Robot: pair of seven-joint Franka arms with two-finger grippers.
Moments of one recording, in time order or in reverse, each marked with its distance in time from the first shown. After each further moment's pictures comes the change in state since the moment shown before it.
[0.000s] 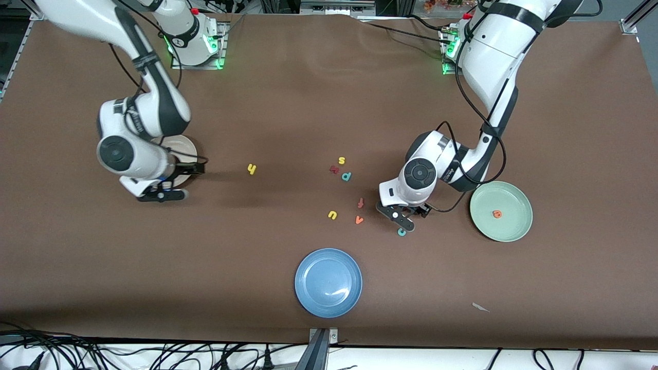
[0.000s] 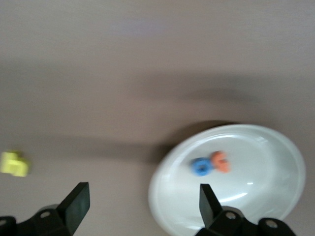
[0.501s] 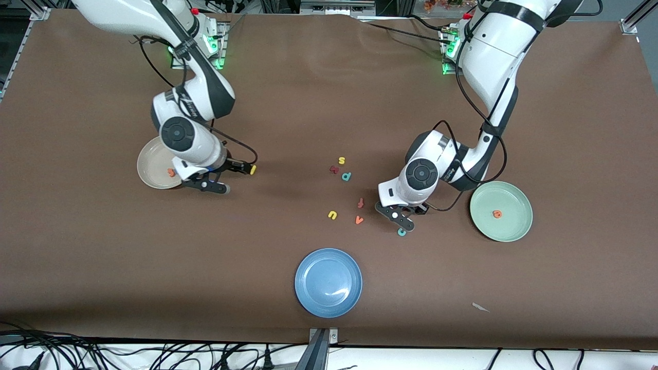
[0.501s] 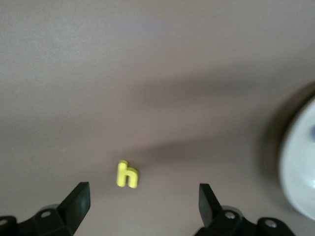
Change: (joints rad) left arm 0.001 -0.003 -0.002 0.004 -0.039 -0.001 0.000; right arm 0.039 0.060 0.139 -0.054 0.000 0.208 0.423
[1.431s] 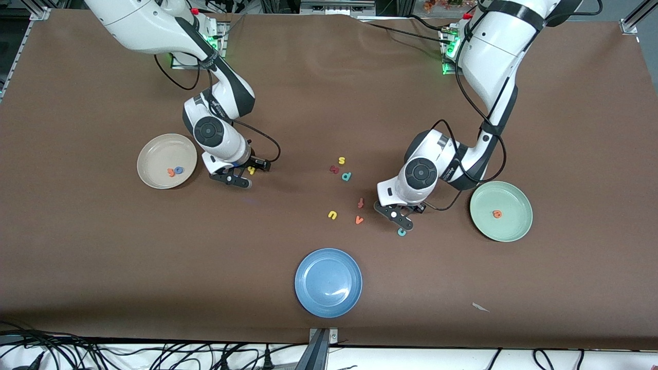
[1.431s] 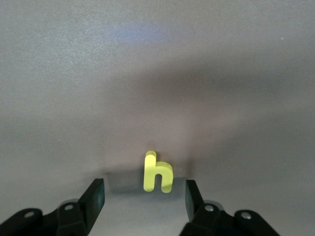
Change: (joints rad) left arm -0.001 -0.003 -0.005 0.002 -0.008 -0.003 -0.002; right arm 0.063 0.090 -0.002 -0.073 -0.014 0.175 0.102
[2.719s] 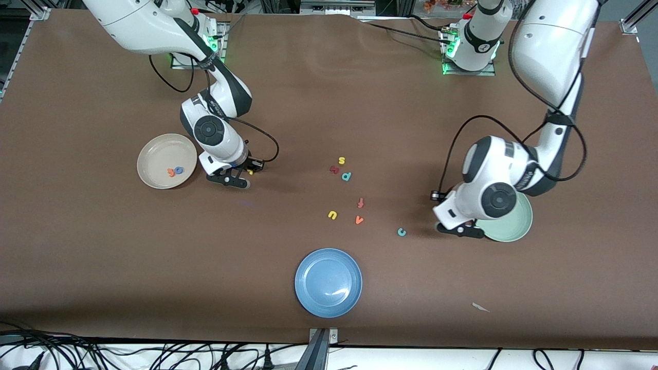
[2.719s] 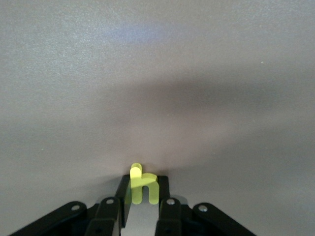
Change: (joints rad) left arm 0.204 -0.105 0.018 0.086 -0.132 -0.390 -0.179; right arm 0.001 -0.005 -0.017 -0.008 -0.074 0.003 0.002
